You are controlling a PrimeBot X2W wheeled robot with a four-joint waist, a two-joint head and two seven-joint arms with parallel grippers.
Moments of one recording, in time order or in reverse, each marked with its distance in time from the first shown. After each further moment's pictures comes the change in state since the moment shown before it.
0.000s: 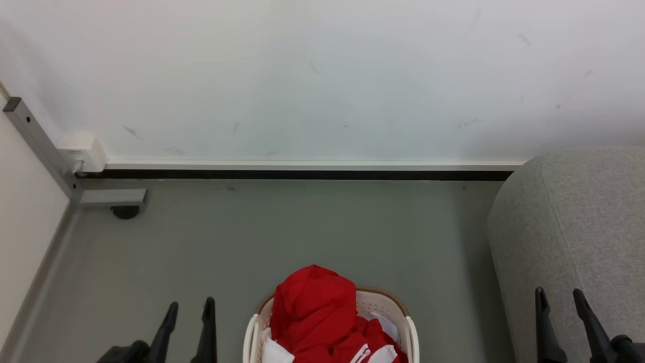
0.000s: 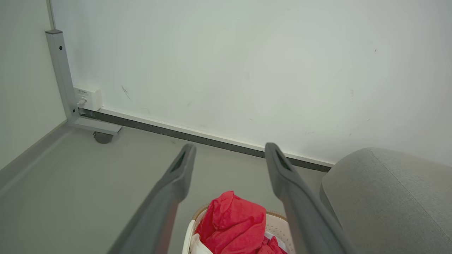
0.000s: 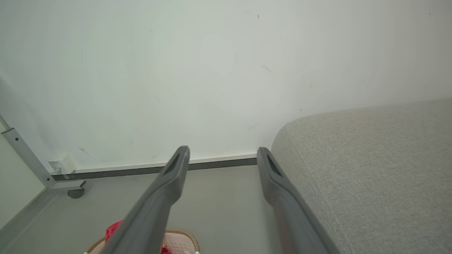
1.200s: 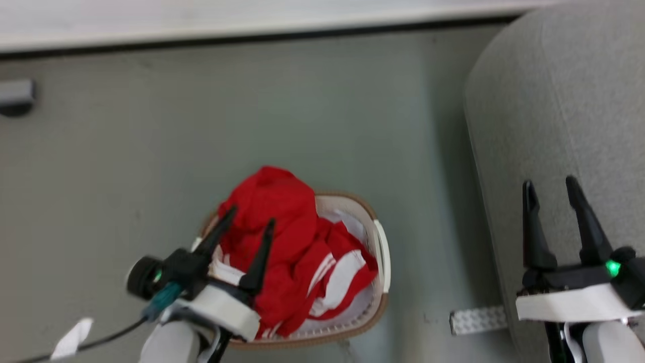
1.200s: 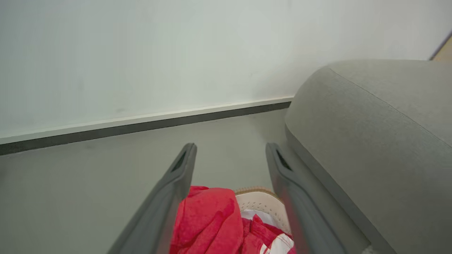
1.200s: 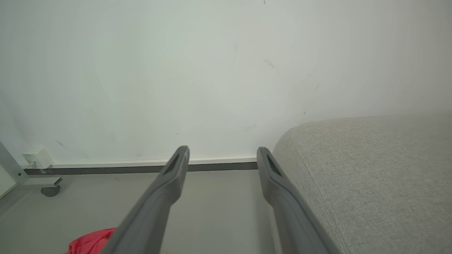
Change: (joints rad) left arm -0.319 0.074 -0.176 0.081 0.195 -0.041 -0.035; right arm -0.239 -0.004 0.079 -0.117 -0.039 0.000 -0.035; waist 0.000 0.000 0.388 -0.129
